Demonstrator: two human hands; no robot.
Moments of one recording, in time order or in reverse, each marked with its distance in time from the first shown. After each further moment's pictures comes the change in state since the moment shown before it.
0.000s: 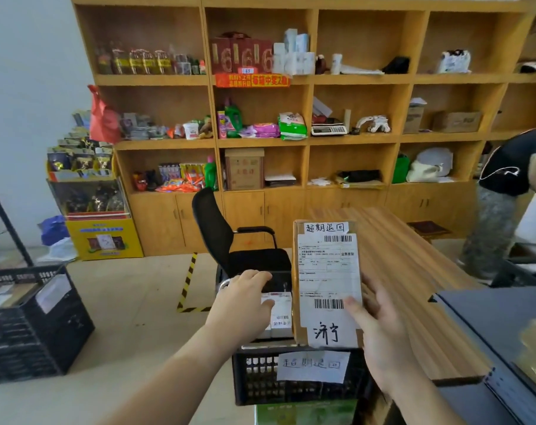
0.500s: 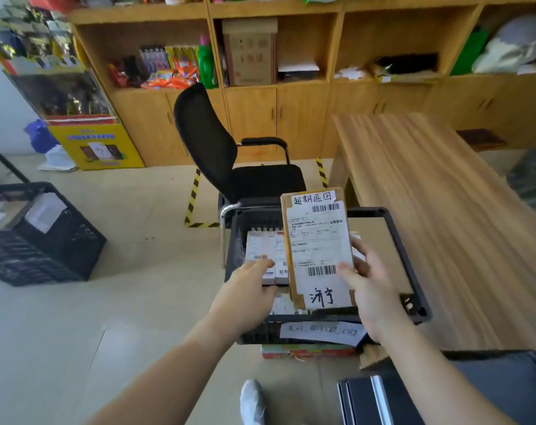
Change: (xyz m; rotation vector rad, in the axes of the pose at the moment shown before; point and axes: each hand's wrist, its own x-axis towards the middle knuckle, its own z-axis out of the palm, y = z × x) left_hand 0.114 -0.076 0.146 -0.192 -0.320 -0.273; right_hand 0.184 0.128 0.001 -0.179 -0.033 0.359
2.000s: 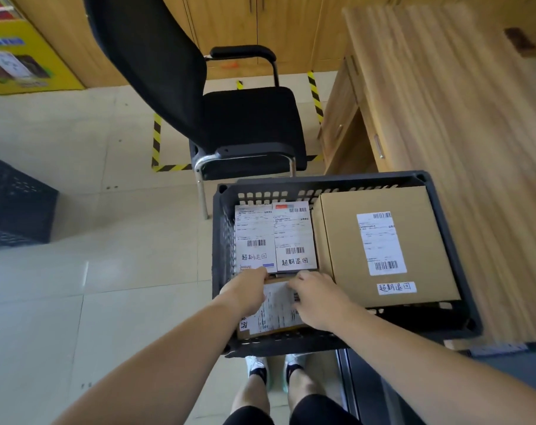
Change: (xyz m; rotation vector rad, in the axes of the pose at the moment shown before) left_hand 0.183 -0.121 0.099 0.199 -0.606 -0.086; right_hand 0.169 0.142 0.078 -1.467 -0.676 0.015
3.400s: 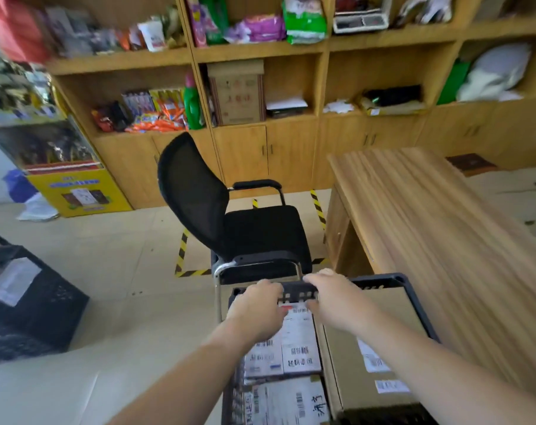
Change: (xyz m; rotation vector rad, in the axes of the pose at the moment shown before) left_hand -0.097 0.103 -0.160 0.073 0.470 0.090; right_hand -0.071 -0.020 -0.207 0.116 0.397 0.061
